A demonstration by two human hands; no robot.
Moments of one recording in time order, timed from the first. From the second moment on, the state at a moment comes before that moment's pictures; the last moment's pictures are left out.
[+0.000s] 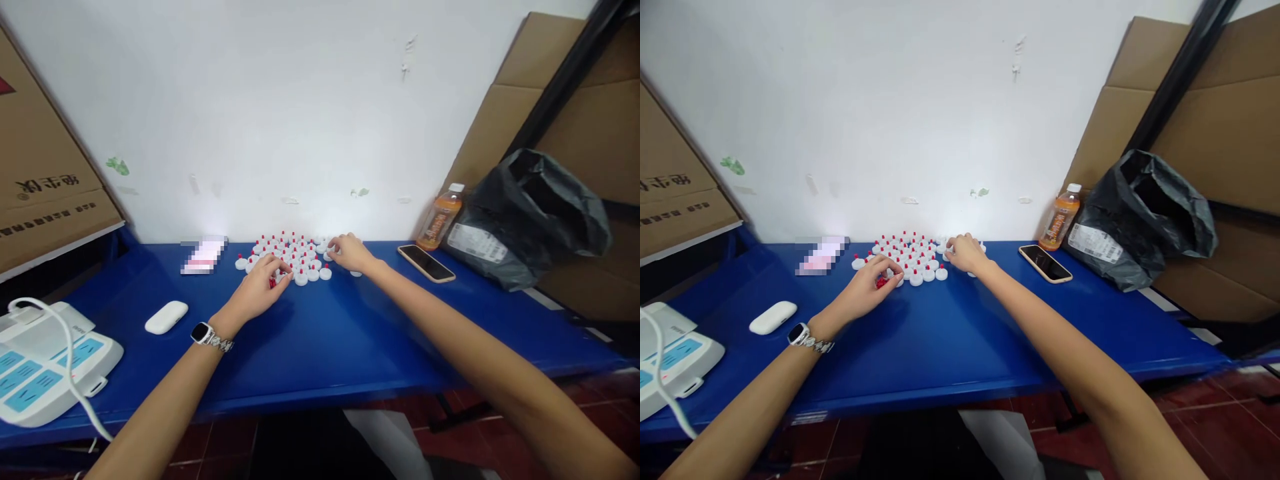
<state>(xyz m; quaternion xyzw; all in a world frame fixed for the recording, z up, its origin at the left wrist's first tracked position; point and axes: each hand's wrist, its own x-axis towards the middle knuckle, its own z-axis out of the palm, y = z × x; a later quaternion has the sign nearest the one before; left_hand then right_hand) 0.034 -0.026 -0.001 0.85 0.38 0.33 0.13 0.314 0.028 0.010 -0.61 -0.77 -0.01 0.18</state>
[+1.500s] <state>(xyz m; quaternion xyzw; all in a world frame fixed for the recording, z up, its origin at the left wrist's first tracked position) 0.004 -0.031 -0.003 0.83 0.42 0.33 0.16 0.204 -0.056 -0.015 -0.37 -0.89 0.08 0.26</state>
